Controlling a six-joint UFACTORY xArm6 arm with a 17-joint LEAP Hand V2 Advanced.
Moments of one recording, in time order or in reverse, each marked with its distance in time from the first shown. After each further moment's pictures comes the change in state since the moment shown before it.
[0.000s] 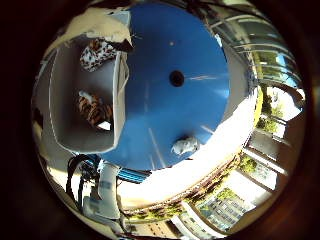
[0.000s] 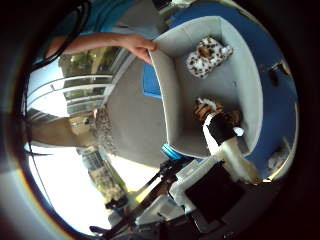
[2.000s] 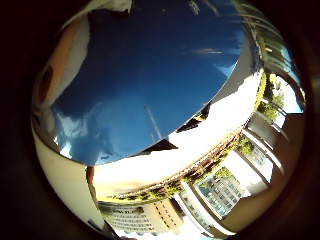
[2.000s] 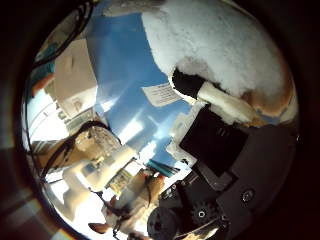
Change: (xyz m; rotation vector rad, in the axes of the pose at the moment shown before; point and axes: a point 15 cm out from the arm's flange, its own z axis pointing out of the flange) arm 0.375 0.152 0.242 -0.204 0.021 0.168
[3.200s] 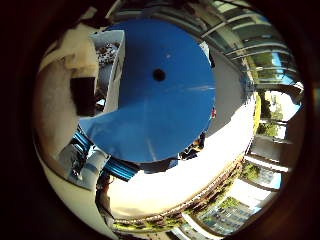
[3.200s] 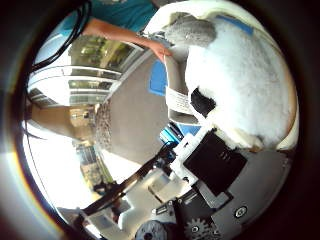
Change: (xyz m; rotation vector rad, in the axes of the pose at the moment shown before) arm -0.448 0.010 -0.297 0.270 -0.037 -0.372
